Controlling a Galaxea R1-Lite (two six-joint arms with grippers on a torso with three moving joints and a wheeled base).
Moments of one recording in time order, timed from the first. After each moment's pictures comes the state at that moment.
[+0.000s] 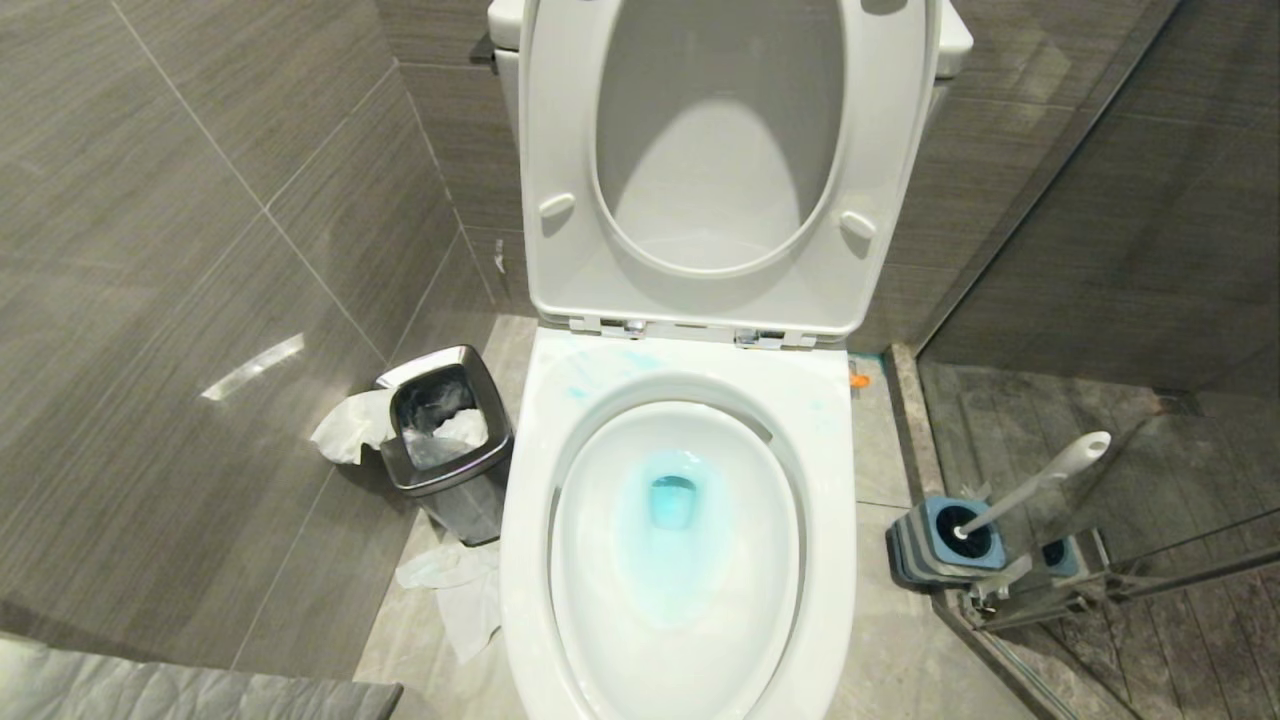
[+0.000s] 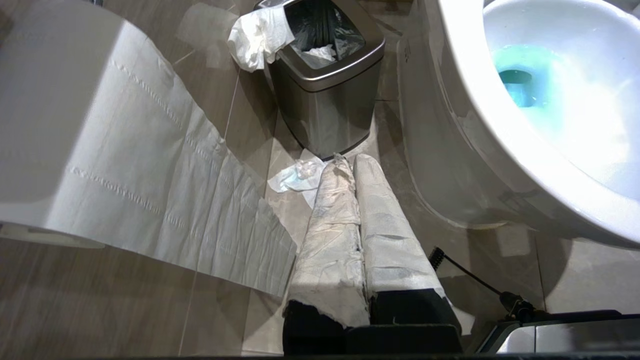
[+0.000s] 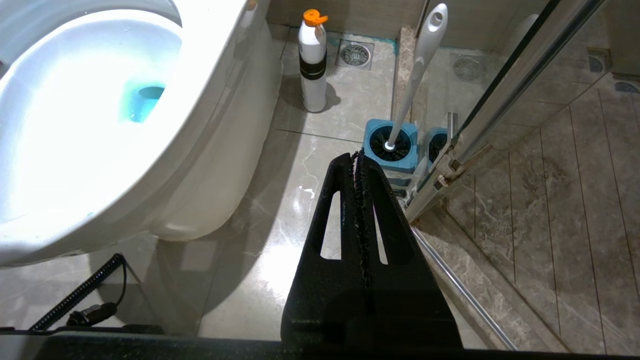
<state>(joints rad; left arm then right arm) -0.01 0.00 -0.01 0.02 -0.02 0.05 0.00 0.00 0.00 0.00 0.00 0.03</state>
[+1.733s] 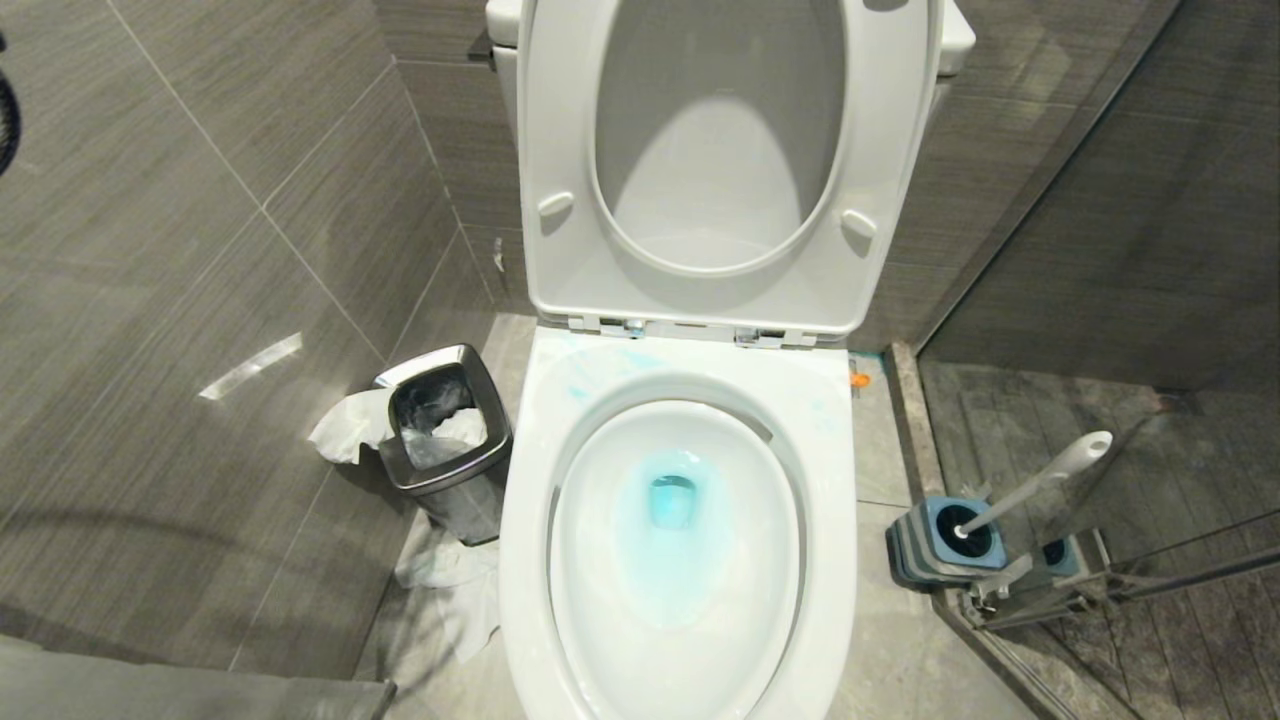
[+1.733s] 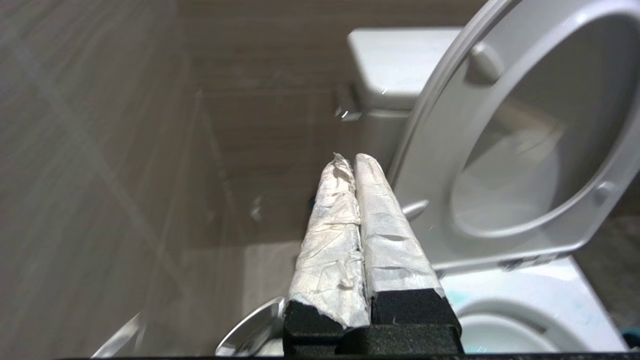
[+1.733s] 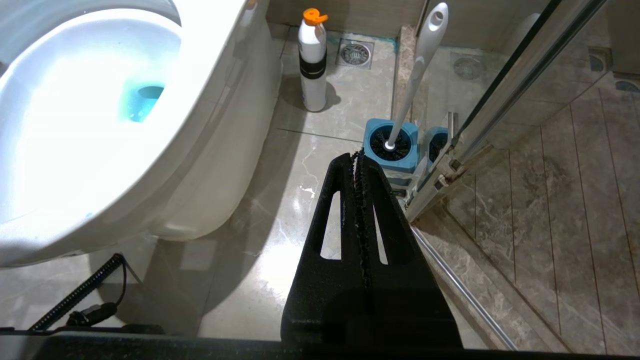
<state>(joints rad) -0.12 1.24 -1.32 -0.25 -0.16 0.04 0.00 0.00 0.00 0.00 0.00 0.03</state>
